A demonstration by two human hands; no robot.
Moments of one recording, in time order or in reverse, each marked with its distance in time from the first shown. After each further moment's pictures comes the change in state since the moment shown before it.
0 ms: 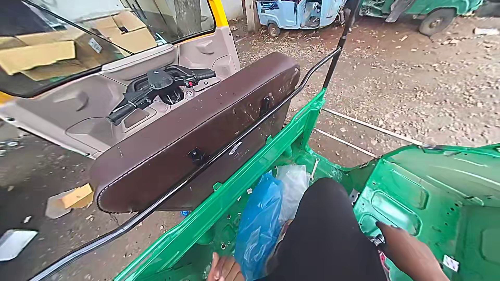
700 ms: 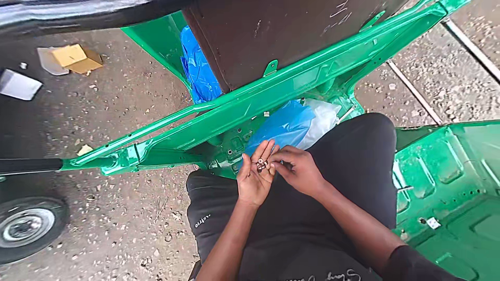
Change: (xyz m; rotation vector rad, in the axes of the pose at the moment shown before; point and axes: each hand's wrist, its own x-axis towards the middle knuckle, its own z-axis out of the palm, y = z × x) left_hand 0.011 -0.006 -0.070 0.166 -0.087 0.078; right_hand -0.063 -0.287 0.098 0.665 -0.057 -1.167
